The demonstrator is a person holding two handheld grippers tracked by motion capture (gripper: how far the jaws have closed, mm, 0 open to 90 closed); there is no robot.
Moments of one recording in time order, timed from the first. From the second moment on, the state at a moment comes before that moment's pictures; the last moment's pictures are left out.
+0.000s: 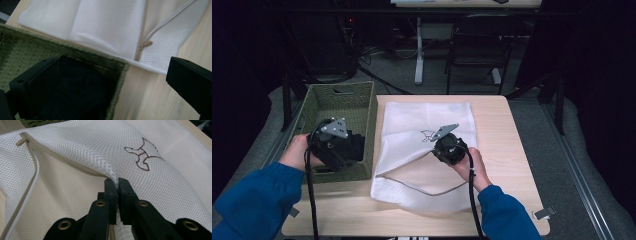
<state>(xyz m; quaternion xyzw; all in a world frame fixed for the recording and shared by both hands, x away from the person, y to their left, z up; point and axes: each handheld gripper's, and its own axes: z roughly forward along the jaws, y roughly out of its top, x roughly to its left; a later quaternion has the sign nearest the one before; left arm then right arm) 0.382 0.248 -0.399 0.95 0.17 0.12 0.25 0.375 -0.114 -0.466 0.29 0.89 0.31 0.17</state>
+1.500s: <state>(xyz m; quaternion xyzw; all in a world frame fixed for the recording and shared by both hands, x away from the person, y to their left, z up) 0.479 0.264 -0.504 0.97 0.24 0.03 0.04 0.374 -0.113 -0.469 0.29 0.89 0.30 0.18</state>
